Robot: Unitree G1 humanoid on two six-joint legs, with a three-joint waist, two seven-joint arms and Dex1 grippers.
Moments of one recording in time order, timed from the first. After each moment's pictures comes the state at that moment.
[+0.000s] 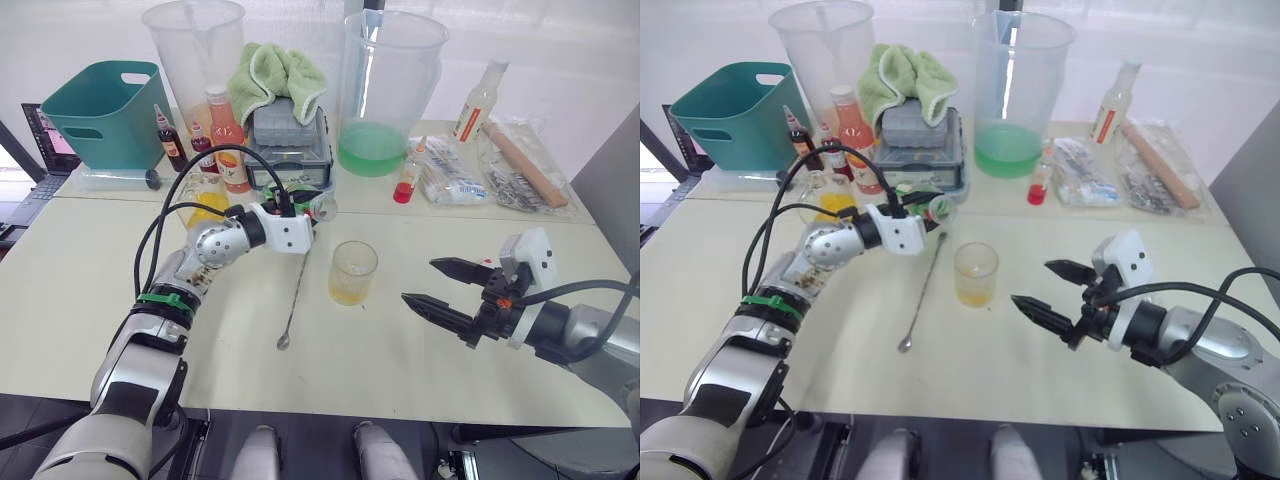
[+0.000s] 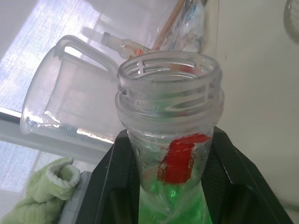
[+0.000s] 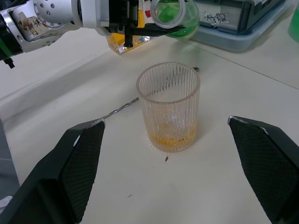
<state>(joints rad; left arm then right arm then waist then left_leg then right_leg) -0.90 0.48 -0.25 0.69 0.42 -0.72 -0.45 -0.08 -0.80 -0.37 -0.73 1.00 0.92 0.51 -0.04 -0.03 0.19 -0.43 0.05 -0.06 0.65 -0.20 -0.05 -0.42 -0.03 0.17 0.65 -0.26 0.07</state>
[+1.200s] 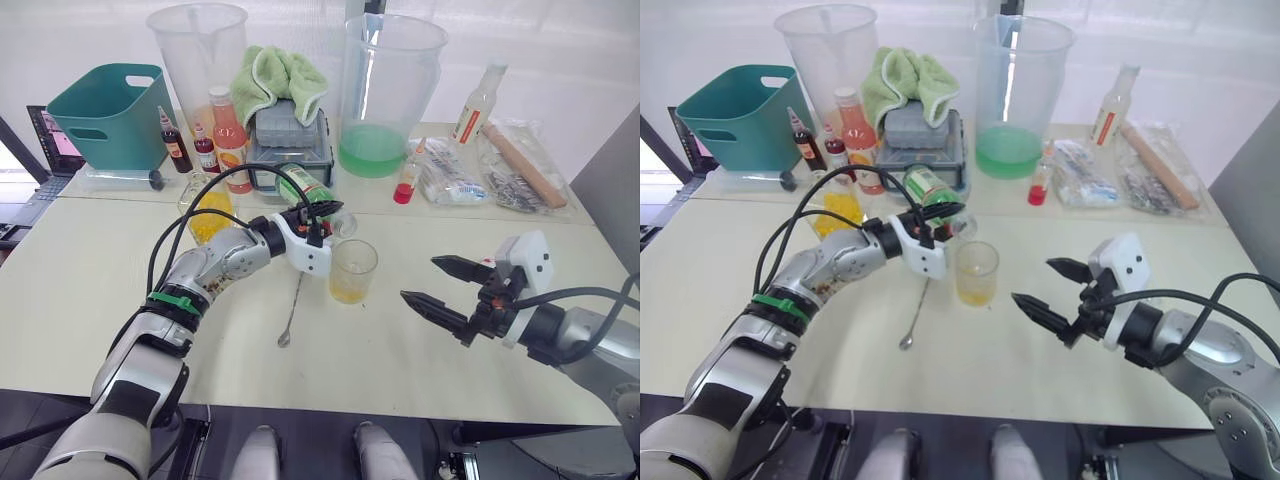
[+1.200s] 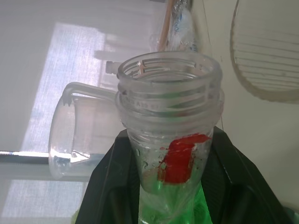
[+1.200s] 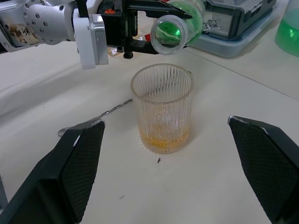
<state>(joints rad) -0.90 0.49 -0.37 0.60 0.71 -0.75 -0.20 -0.05 -0.80 -0.33 -0.73 0.94 0.83 0.49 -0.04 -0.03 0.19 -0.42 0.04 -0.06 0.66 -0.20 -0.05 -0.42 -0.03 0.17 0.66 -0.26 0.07</state>
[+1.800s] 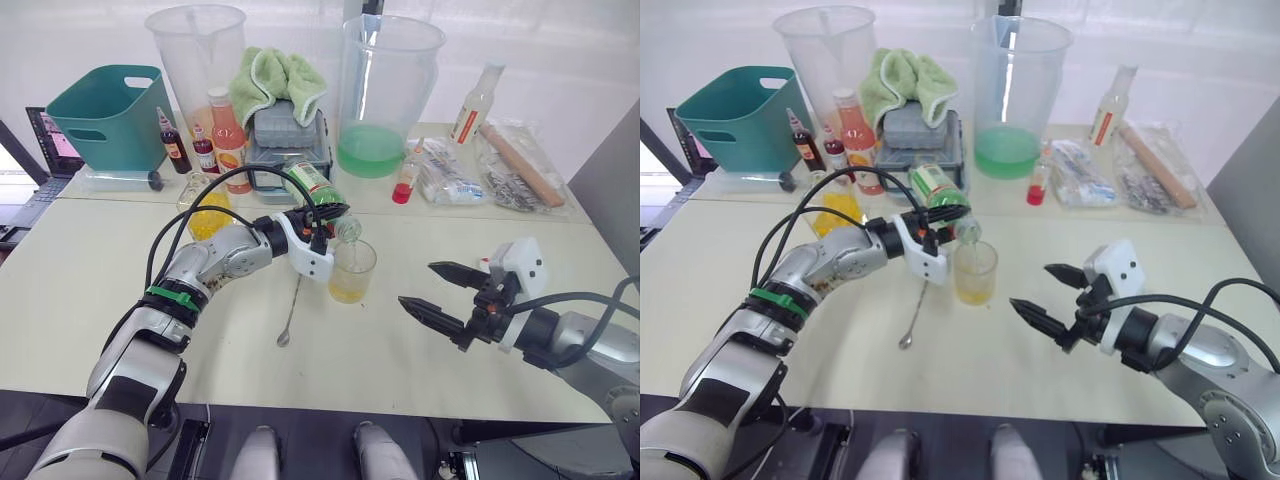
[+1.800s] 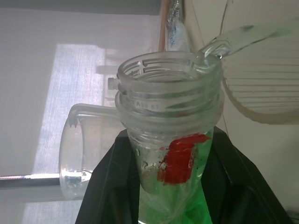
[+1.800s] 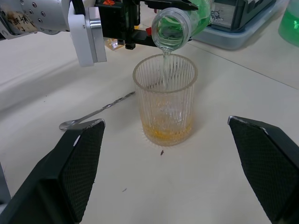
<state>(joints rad) -0.93 0.50 -0.41 0.59 0.77 -0.77 -0.16 -0.03 -0.79 -0.31 -0.73 0.93 0.82 0.49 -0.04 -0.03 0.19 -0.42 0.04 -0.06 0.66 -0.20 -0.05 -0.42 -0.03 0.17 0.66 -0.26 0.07</state>
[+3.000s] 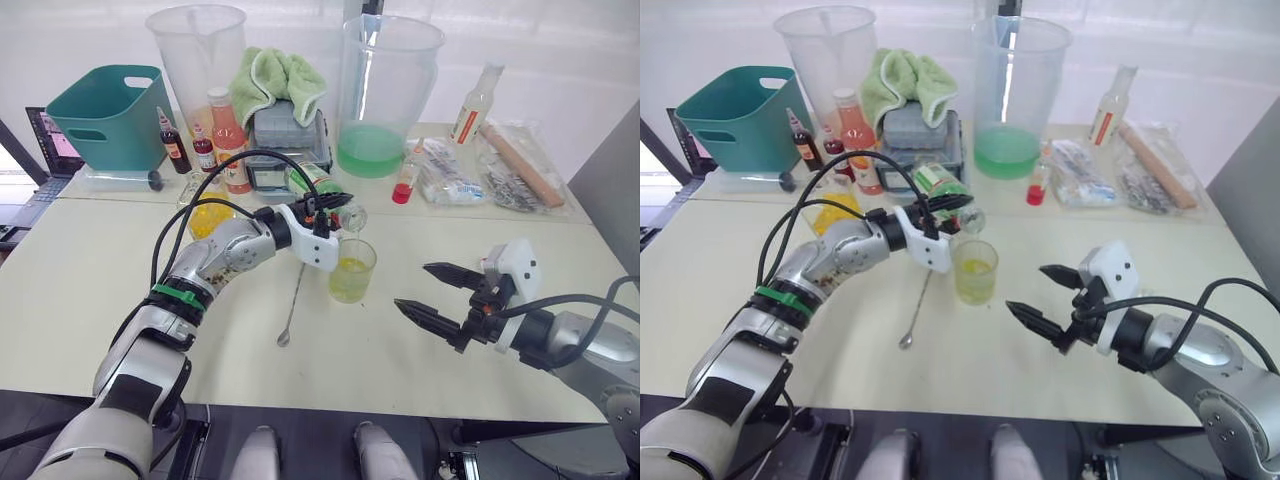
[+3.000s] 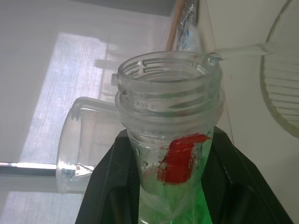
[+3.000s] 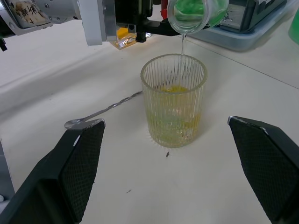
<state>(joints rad) -0.94 0.47 -0.38 0.57 0.55 -0.70 -0.30 -0.05 -0.79 -0.28 -0.72 0.90 0.81 0.52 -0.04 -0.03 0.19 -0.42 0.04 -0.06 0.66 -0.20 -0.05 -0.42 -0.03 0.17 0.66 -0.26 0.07</state>
